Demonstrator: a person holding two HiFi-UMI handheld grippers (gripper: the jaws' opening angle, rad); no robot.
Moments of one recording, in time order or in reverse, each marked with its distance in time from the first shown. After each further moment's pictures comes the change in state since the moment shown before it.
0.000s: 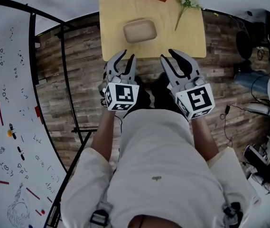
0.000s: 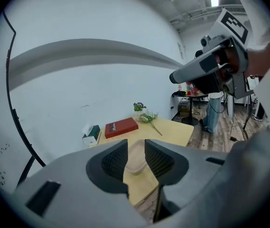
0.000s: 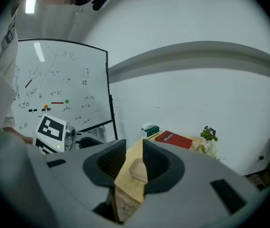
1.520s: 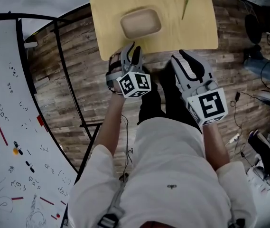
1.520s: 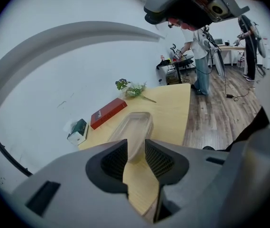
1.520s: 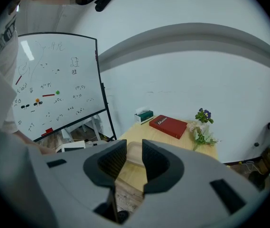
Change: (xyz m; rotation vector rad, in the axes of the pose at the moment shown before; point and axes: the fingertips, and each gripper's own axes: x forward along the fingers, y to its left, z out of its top) left arm 0.096 -0.032 -0.095 0.346 0.200 -0.036; right arm 0.013 -0.025 -0.059 0.070 0.134 -0.040
